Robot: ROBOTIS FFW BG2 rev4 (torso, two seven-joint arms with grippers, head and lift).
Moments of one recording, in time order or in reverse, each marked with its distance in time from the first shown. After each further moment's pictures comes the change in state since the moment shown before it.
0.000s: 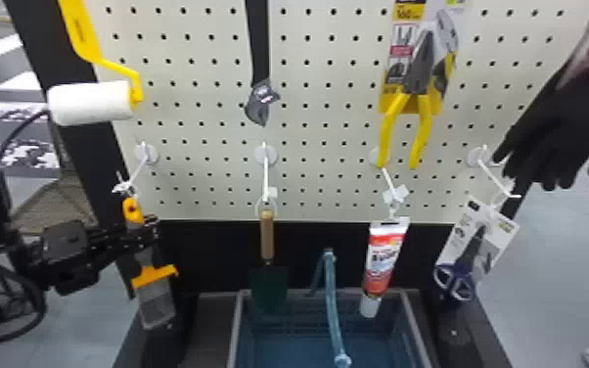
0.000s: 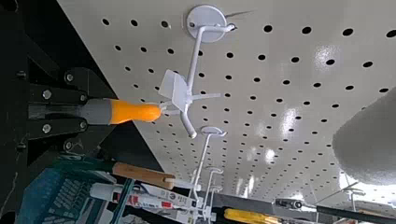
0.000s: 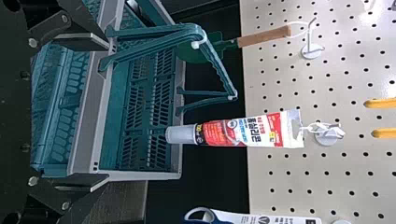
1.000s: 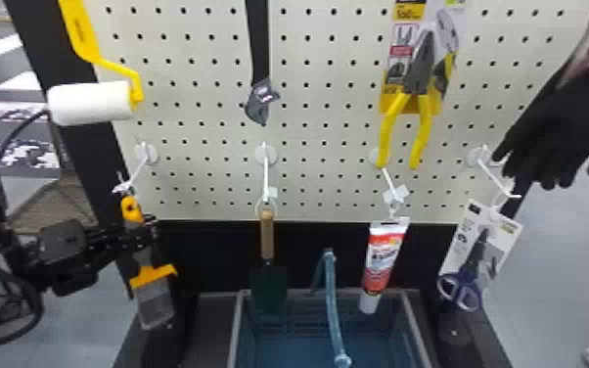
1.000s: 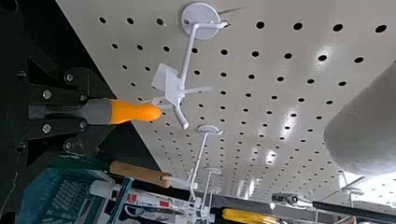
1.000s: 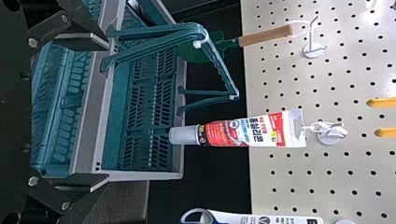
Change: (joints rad) left arm 0.028 -0.002 0.006 -0.059 0.006 0.027 0.032; right arm -0.001 0.003 0.000 0.005 -0.001 0.000 0.000
